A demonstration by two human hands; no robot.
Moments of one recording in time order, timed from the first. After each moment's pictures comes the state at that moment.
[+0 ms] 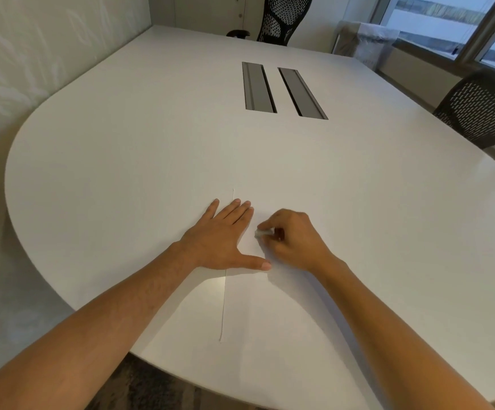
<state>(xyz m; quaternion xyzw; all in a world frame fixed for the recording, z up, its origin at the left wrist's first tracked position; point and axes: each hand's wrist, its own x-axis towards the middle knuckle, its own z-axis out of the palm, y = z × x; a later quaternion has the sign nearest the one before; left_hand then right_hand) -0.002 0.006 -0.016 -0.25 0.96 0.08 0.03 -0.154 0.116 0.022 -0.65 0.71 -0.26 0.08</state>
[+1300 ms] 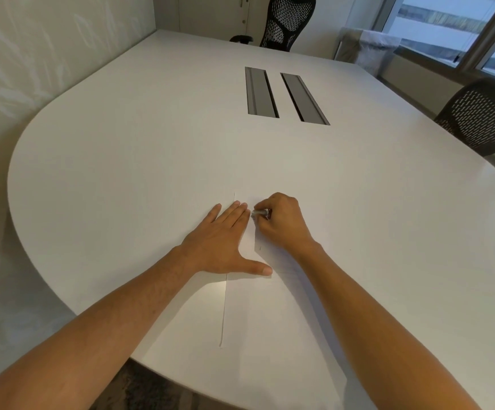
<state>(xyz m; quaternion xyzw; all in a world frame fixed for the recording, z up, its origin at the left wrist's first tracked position) 0.000 0.008 -0.017 -0.28 0.95 0.10 0.02 -0.151 0.065 0.018 -0.60 0.75 -0.28 0.05</state>
